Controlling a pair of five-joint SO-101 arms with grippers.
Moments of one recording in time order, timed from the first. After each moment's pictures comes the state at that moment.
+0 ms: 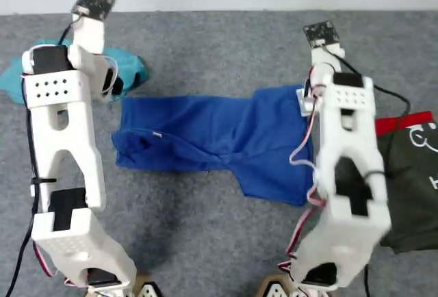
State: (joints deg) left arm -12.0 15.2 -25.1 87.3 -12.2; right arm 4.1 21.2 -8.0 60.1 18.9
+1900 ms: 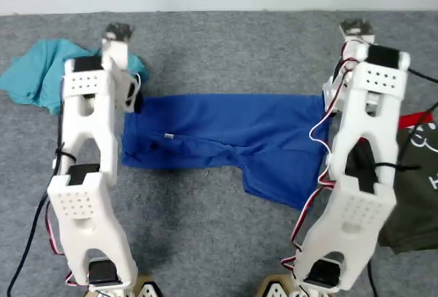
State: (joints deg) left arm -9.7 33.5 -29.8 83.7 -8.7; right arm 11.3 29.5 -37.5 94.7 15.0
